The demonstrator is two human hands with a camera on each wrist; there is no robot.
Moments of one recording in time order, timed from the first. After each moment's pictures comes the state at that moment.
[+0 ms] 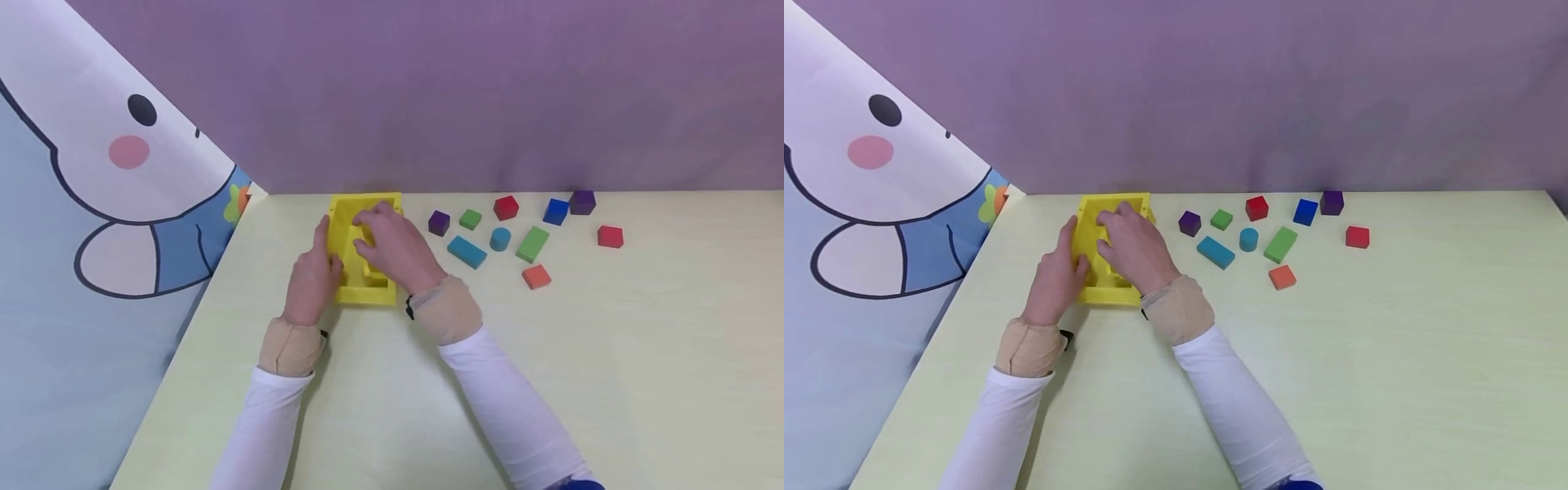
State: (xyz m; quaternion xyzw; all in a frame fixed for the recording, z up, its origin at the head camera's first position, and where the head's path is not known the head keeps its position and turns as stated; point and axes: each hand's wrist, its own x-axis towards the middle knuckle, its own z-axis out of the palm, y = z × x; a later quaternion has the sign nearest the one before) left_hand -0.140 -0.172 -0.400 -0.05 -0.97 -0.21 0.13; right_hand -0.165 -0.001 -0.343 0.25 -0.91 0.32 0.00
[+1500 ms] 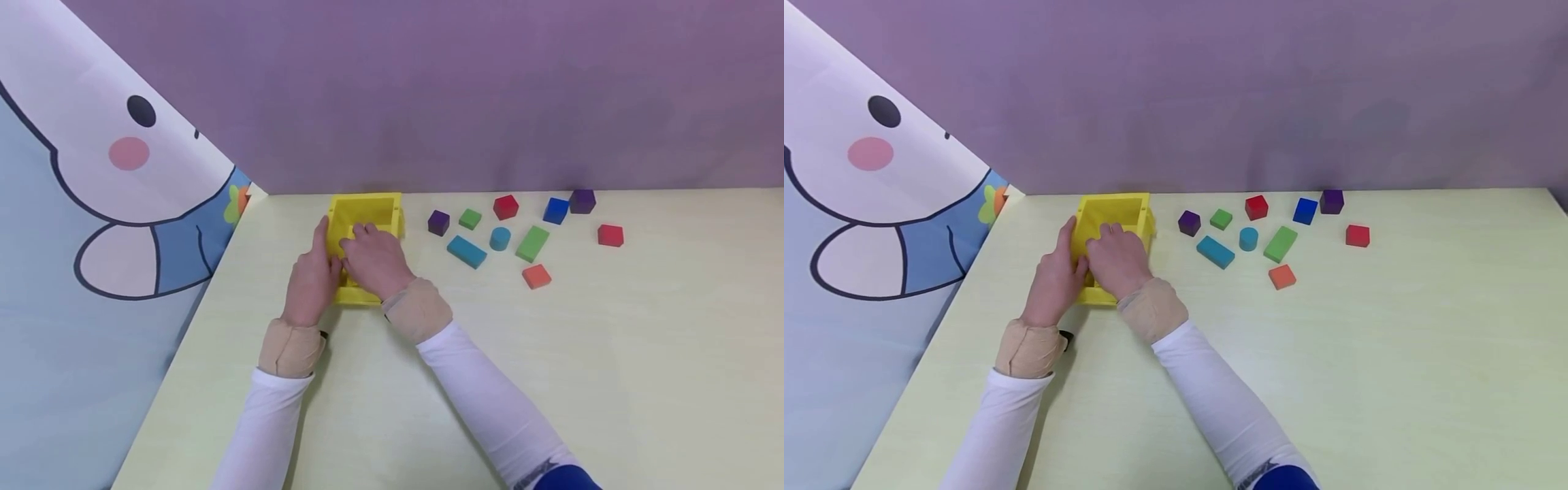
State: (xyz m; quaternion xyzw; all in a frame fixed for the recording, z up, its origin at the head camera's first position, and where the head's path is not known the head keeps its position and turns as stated) left_hand -0.140 -0.171 -0.397 -0.03 -0.97 -0.22 0.10; right_hand -0.172 -0.039 -0.373 0.31 -0.95 0.08 0.00
